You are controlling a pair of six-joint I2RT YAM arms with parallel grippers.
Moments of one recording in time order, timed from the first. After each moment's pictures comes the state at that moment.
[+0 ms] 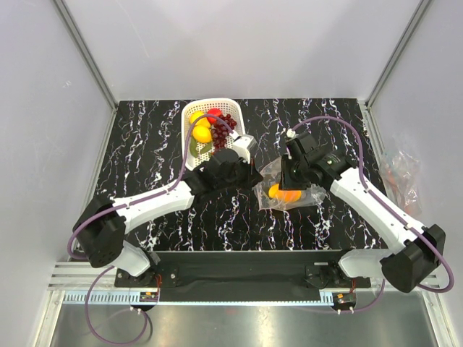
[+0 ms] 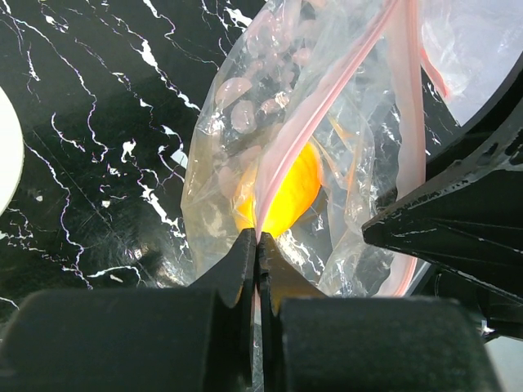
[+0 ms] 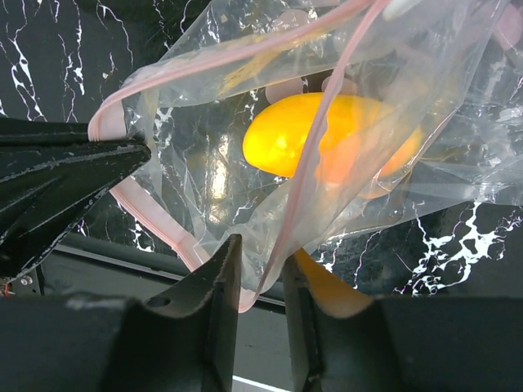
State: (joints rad) left arm -0.88 1.49 1.02 0.04 0.07 -0.49; right arm 0.59 1.28 1.22 -0.94 0.04 0.51
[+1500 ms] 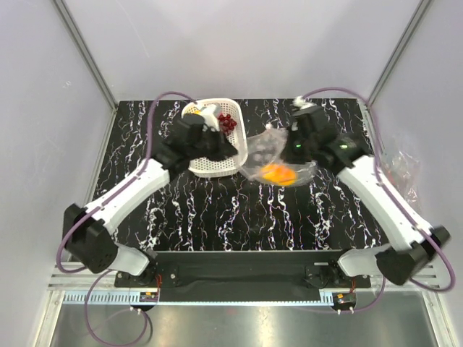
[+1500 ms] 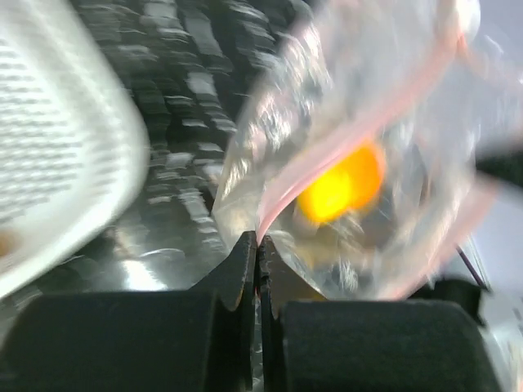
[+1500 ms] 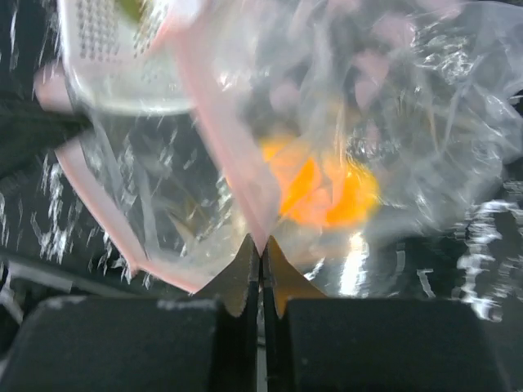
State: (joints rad) left arm -0.63 1.43 1.24 -0.30 0.26 -0.54; right arm 0.54 1.31 1.53 -0.96 0.12 0.50
